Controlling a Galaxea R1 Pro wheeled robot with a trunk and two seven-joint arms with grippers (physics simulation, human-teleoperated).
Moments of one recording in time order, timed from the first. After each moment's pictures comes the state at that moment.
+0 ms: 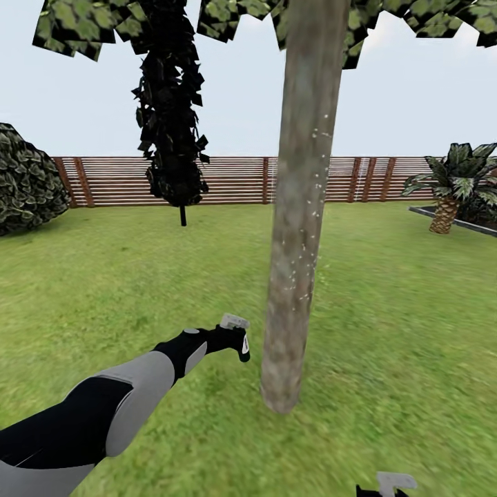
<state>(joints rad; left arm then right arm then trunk) -1.09 -0.17 -0.12 -0.03 -0.03 0.01 -0.47 -0.47 -0.10 0.10 0.05 -0.13 -0.34 -0.11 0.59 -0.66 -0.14</state>
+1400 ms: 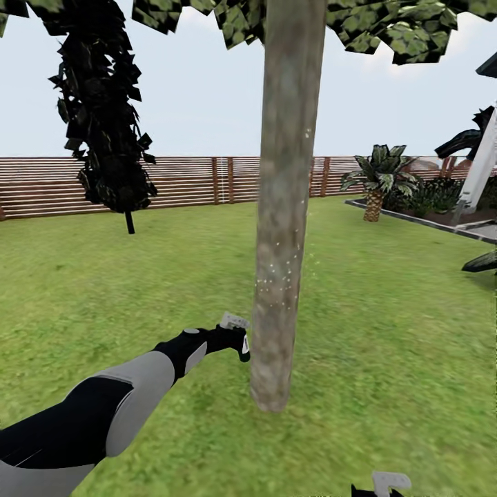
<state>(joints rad) -1.09 -0.17 -0.12 -0.03 -0.03 0.01 -0.47 -0.47 -0.09 0.10 0.05 -0.13 -0.34 -0.11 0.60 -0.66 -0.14</state>
